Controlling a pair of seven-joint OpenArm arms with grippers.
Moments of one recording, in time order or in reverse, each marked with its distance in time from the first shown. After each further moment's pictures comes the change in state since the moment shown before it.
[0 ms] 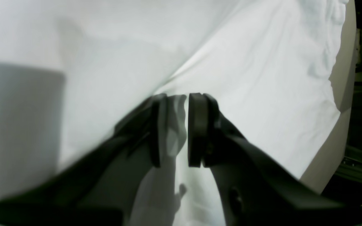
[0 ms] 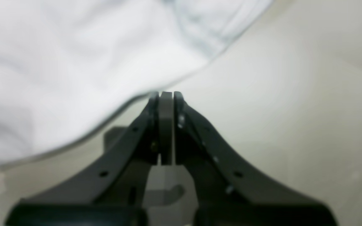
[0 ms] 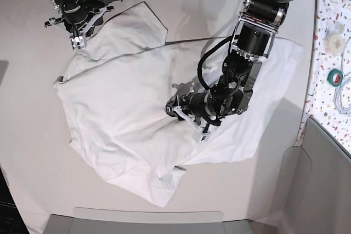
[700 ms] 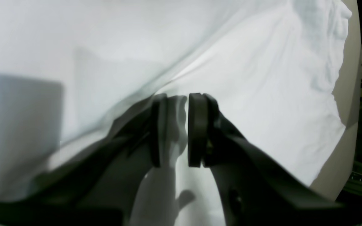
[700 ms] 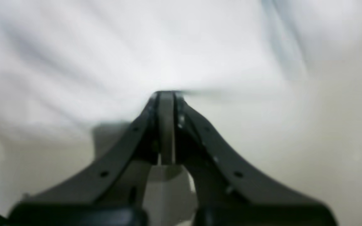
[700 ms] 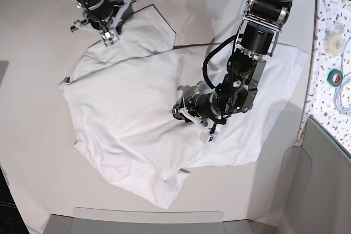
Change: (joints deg) left arm 1.0 -1.7 -0.1 0.1 0.2 0.1 -3.6; right arm 0.9 3.4 -16.5 3.0 0.7 -0.4 1.4
